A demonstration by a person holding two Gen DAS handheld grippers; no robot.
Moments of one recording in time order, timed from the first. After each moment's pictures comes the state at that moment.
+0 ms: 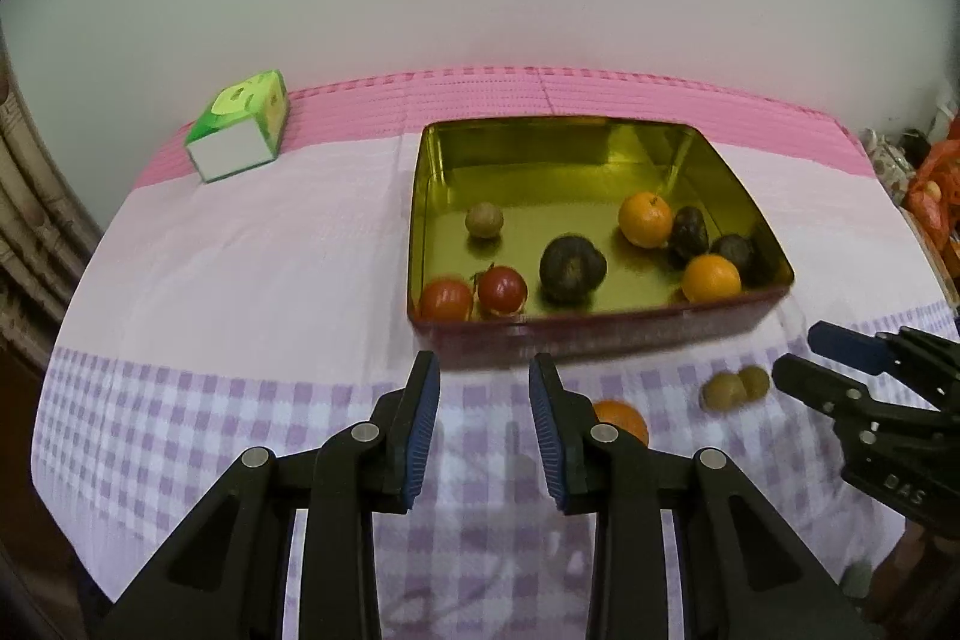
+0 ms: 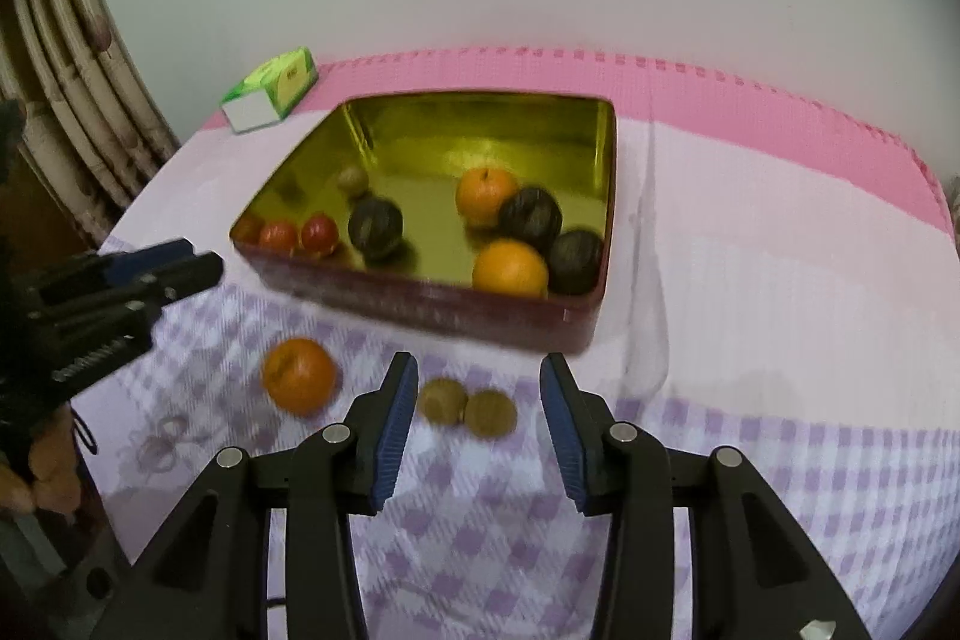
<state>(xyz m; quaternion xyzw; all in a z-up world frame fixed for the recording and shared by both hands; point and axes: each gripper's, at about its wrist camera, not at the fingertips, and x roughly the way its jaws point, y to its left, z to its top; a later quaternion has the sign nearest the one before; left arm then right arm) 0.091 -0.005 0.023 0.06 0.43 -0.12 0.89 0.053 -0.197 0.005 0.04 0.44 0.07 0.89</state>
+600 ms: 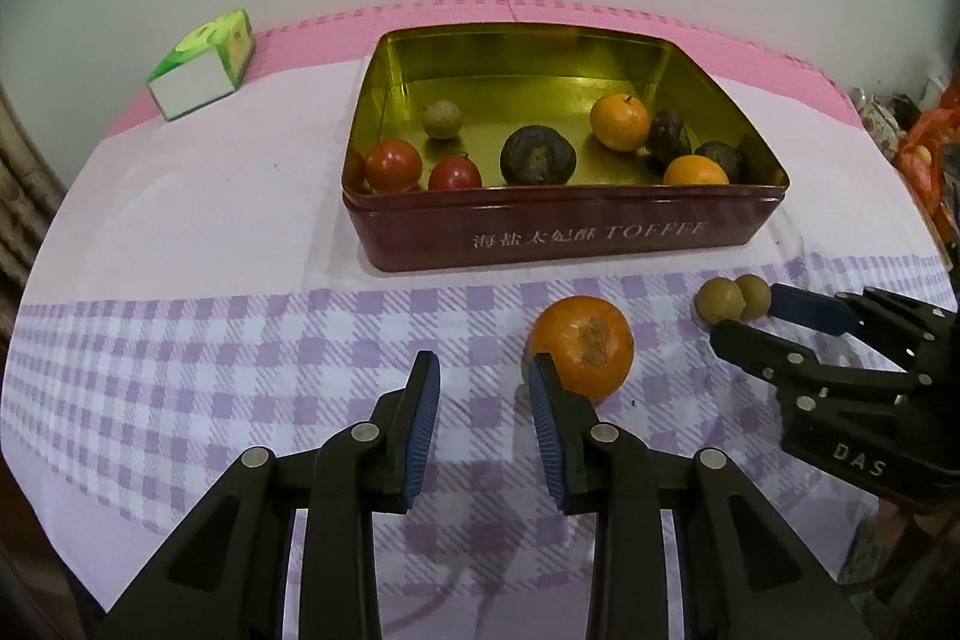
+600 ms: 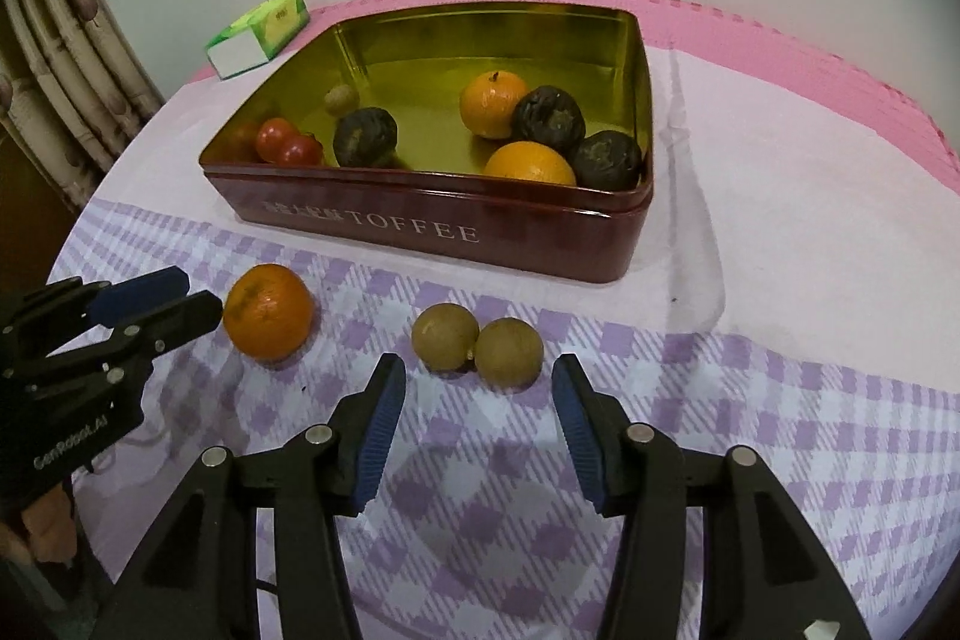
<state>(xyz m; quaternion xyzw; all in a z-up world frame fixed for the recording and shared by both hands) 0.073 -0.020 -0.018 0.06 0.47 -0.14 0.87 0.066 -0.183 -0.039 0.03 0.48 0.07 0.87</state>
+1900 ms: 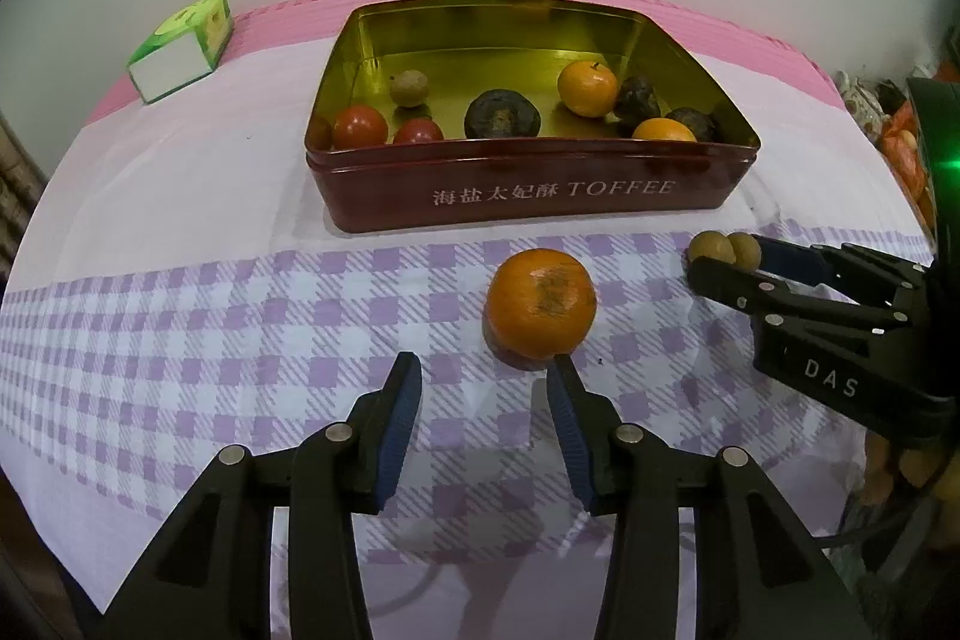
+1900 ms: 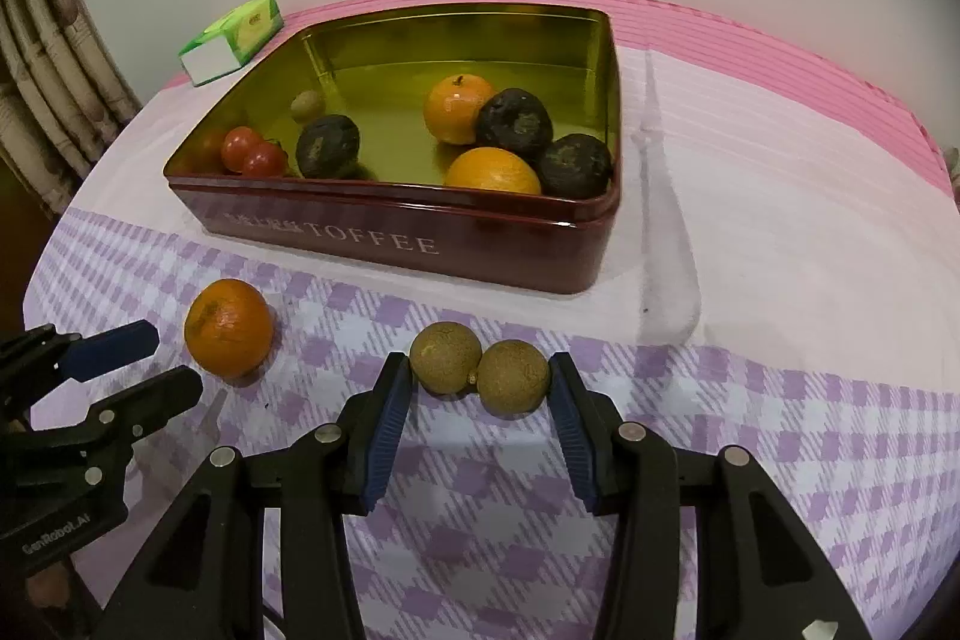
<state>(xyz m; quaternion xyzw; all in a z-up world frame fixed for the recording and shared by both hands) 0.060 -0.026 -0.024 0.06 0.49 -0.16 0.85 0.065 -0.198 -0.040 0.03 0.48 0.04 0.88</state>
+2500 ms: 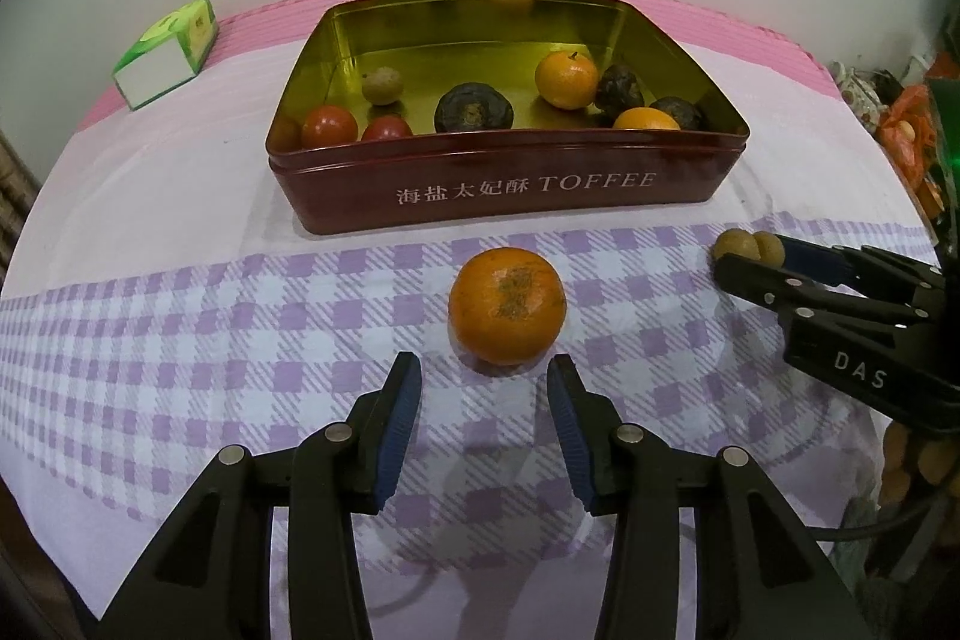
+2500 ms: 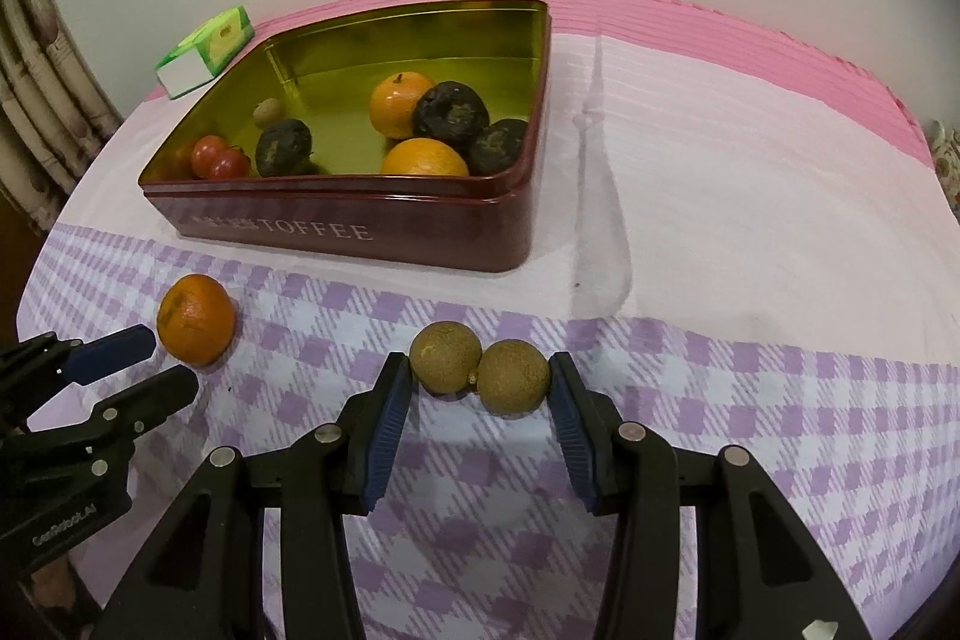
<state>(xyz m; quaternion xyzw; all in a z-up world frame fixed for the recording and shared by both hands) 0.063 -0.039 -0.033 0.07 0.49 -0.17 0.85 0.055 -0.226 -0.036 0.04 0.48 0.02 0.87</state>
